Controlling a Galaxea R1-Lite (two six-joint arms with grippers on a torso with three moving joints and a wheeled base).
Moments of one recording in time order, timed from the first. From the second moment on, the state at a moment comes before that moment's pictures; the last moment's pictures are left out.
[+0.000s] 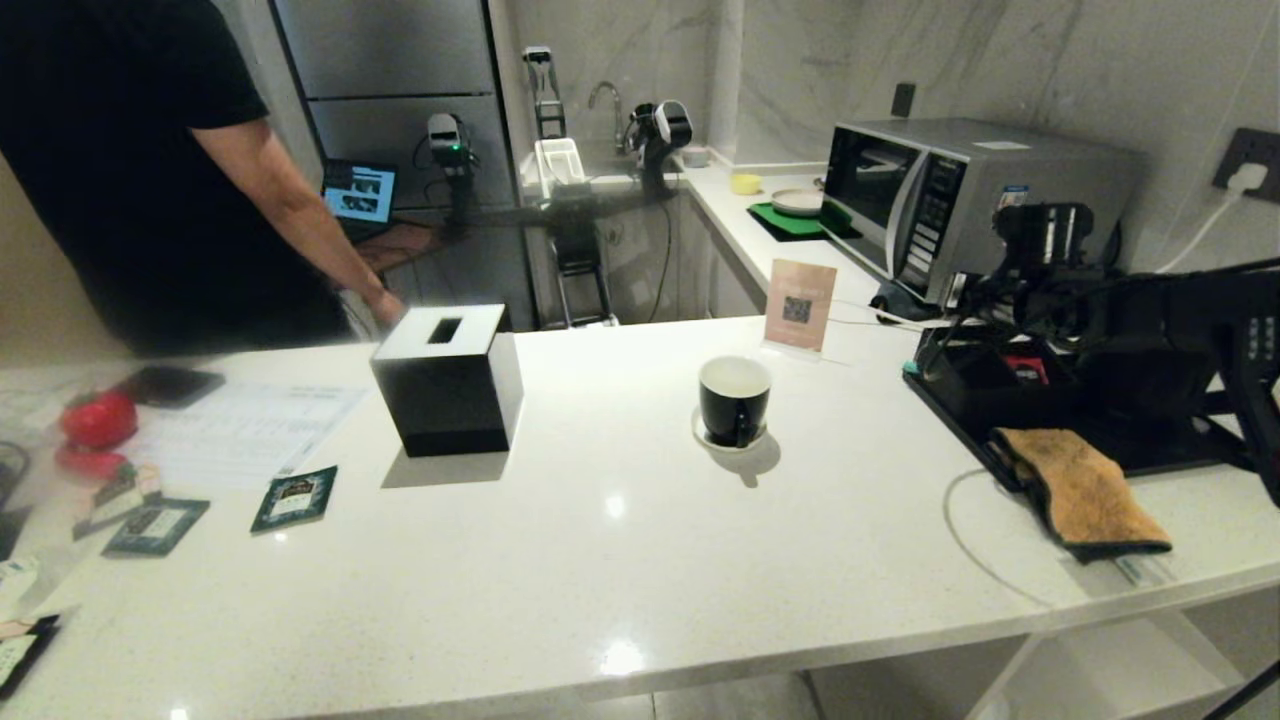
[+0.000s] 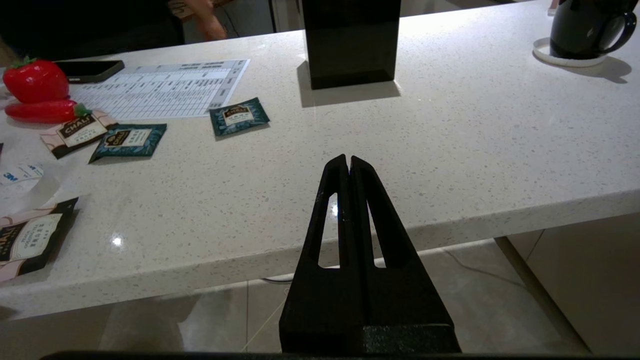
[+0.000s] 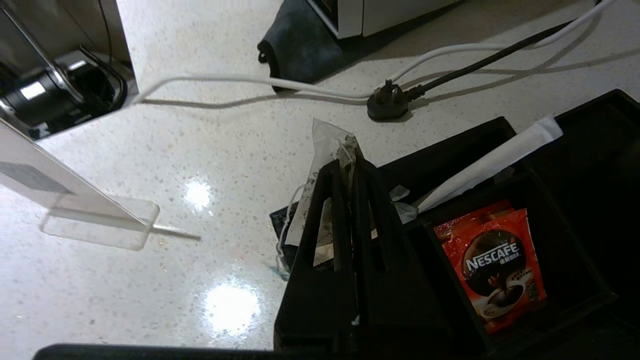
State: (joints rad) left arm 0.00 0.00 0.00 -0.01 -0.03 0.06; right arm -0.02 2.35 -1.93 -0.15 -0.28 0.17
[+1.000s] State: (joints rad) left arm 0.00 0.00 0.00 -0.01 -0.03 0.06; right arm -0.02 2.16 -1.77 -0.22 -0.35 0.19
